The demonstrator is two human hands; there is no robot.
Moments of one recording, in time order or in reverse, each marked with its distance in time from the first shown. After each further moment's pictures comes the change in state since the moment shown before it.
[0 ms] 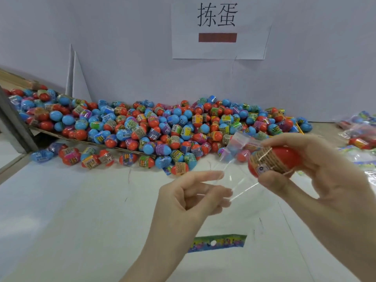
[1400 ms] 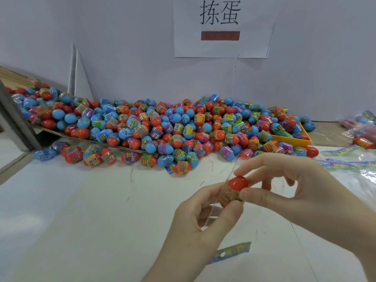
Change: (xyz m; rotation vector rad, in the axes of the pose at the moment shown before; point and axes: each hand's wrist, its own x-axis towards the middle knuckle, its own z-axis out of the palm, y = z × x) left_hand -0.011 -0.018 0.004 0.118 -0.144 -0.003; right_hand 0.004 0.012 -0.005 0.172 -0.243 0.274
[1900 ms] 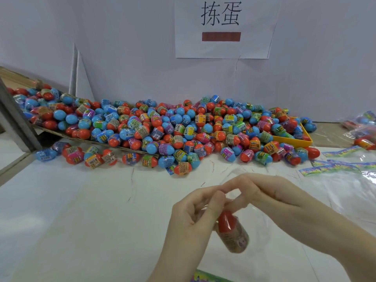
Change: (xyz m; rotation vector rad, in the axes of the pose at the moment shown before) left_hand 0.005 -0.005 0.001 -0.151 0.131 -0.124; right_hand 0.002 0.020 0.016 0.168 -0.278 0.041
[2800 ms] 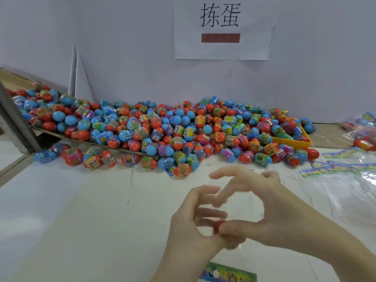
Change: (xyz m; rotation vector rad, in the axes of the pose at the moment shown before) left_hand 0.001 -0.016 -0.006 0.155 0.025 0.008; right_hand 0.007 0.008 0.003 -0.406 0.038 -0.096
